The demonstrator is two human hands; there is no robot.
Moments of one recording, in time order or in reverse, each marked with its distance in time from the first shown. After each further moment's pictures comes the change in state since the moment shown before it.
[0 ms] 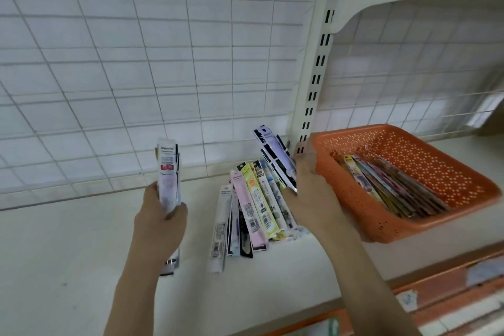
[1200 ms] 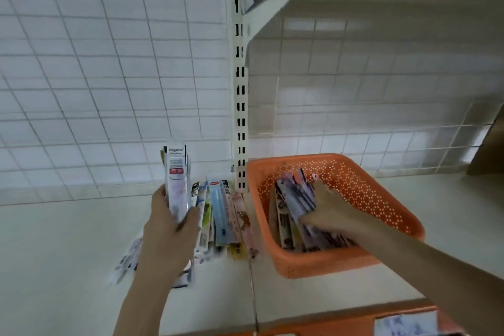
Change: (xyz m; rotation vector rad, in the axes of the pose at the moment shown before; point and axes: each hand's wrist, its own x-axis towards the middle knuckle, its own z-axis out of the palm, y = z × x) left_hand -0.107 0.118 0.143 -0.059 0.111 0.097; right_hand 0.062 0.198 -0.087 0.089 -0.421 0.051
